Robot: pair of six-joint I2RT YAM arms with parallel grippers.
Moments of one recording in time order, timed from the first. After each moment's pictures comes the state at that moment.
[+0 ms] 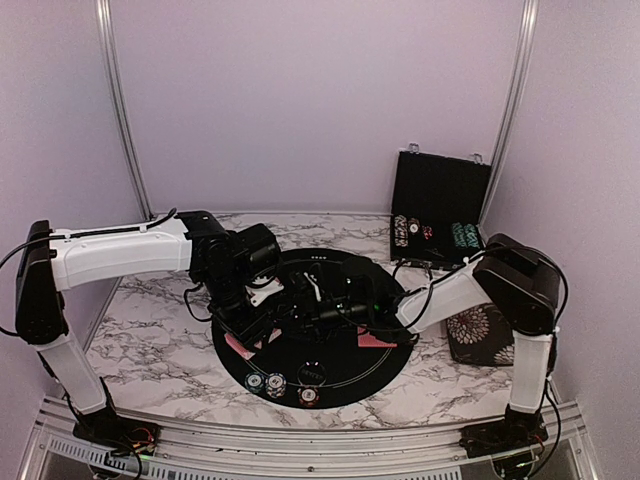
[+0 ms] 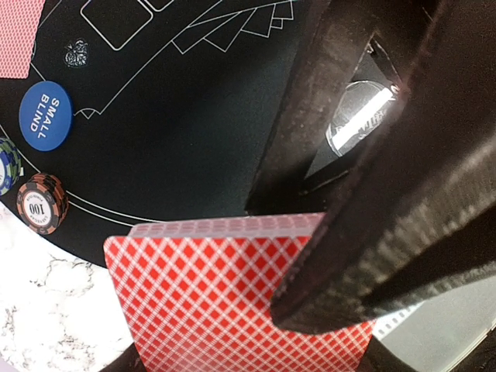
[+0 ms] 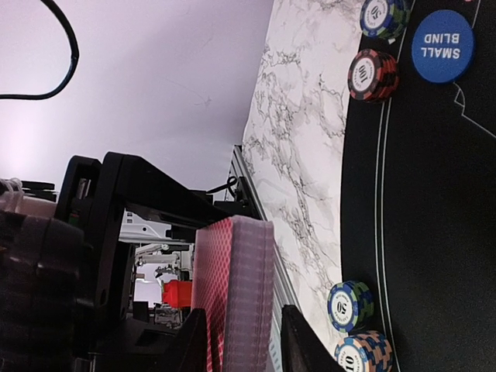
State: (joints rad) left arm -0.93 1.72 1.41 -1.14 0.13 -0.18; right arm 0.92 2.00 1.00 0.75 -0.75 1.22
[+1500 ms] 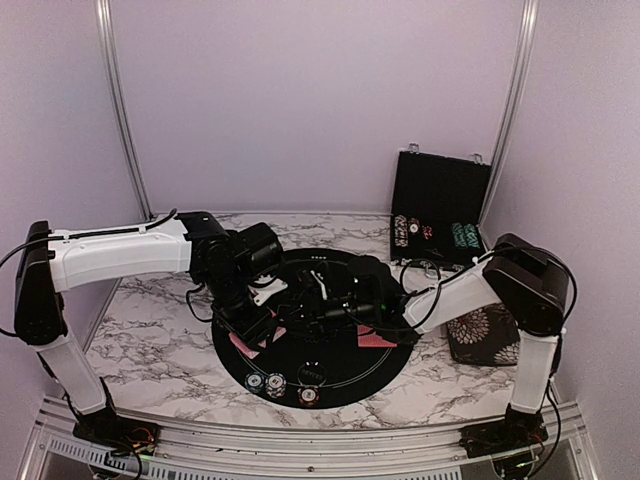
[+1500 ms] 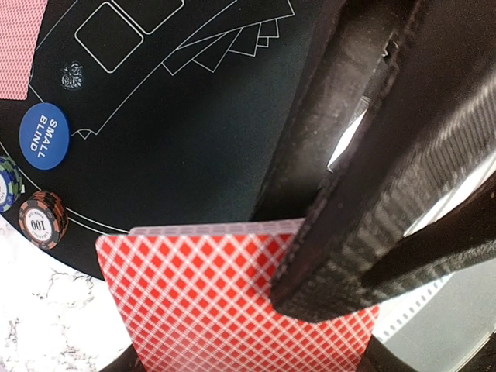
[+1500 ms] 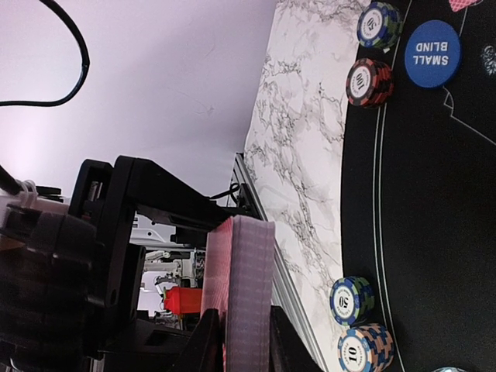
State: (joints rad) left arm -0.94 1.71 1.41 -1.11 0.12 -0.18; right arm 0.91 1.95 0.96 0.76 -0.72 1.23
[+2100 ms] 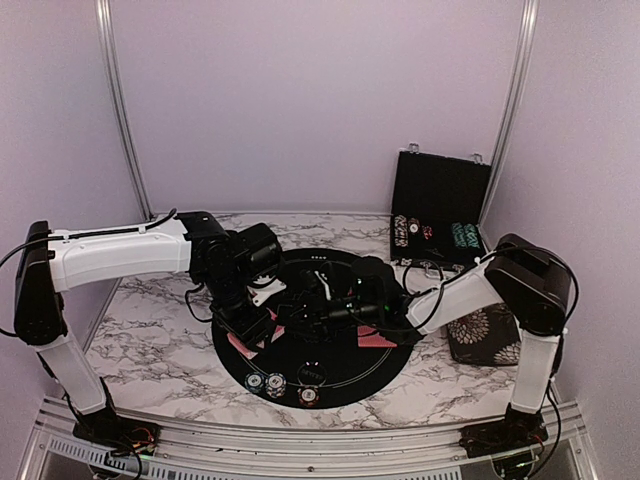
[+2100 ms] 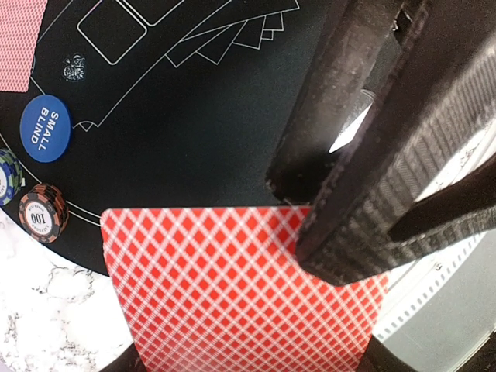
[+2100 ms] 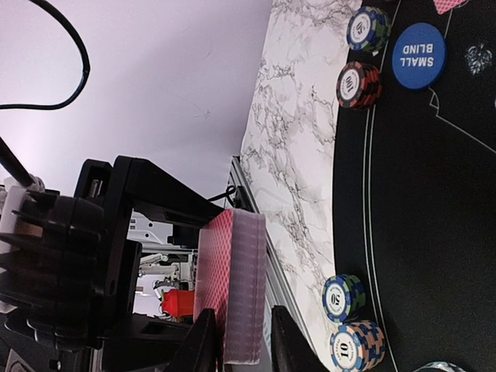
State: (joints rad) left arm -0.94 1.71 1.41 -1.12 0.12 -0.18; right arm 0.90 1.94 0.93 0.77 -0.72 1.22
